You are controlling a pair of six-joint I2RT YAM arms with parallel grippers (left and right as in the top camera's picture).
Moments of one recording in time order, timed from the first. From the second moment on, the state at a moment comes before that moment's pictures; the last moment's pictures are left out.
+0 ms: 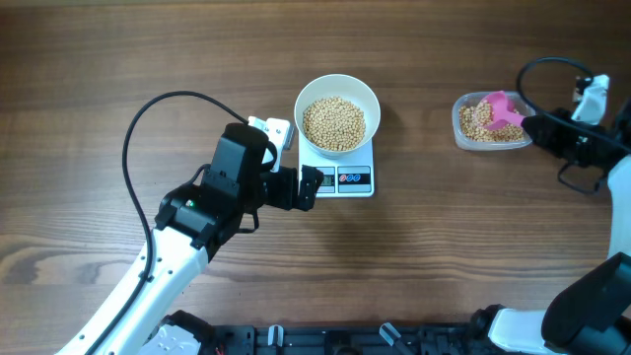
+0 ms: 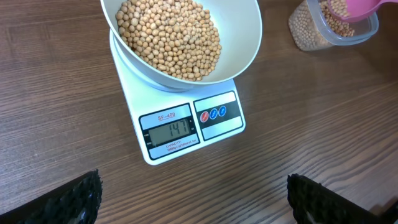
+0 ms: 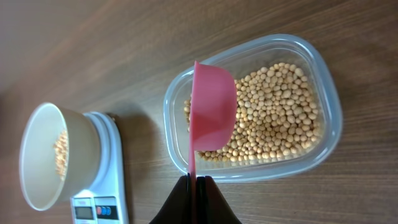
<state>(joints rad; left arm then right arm) -0.48 1.18 0.90 -0.56 0.21 -0.30 -0.53 1.56 1.17 -0.70 -0.66 -0.01</state>
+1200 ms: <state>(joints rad) -0.48 1.18 0.90 -0.56 0.21 -0.30 -0.17 1.56 1.17 -0.46 -1.20 0.14</state>
